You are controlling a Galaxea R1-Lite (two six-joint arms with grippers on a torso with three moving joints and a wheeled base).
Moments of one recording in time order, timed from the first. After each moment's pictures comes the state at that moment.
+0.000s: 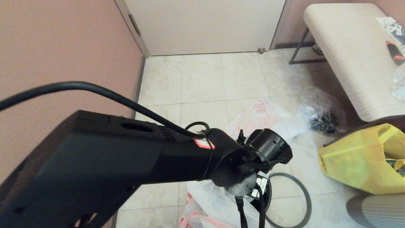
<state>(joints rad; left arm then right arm) -1.04 2.18 -1.68 0.53 0.41 -0.38 0.00 0.00 -0.03 0.05 -0.02 0.03</state>
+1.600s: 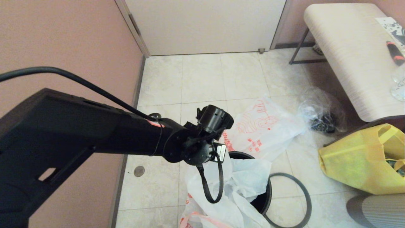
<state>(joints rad) -0.79 2.09 -1.43 0.16 0.47 -0.27 0.00 0.00 -0.03 0.05 -0.02 0.03</state>
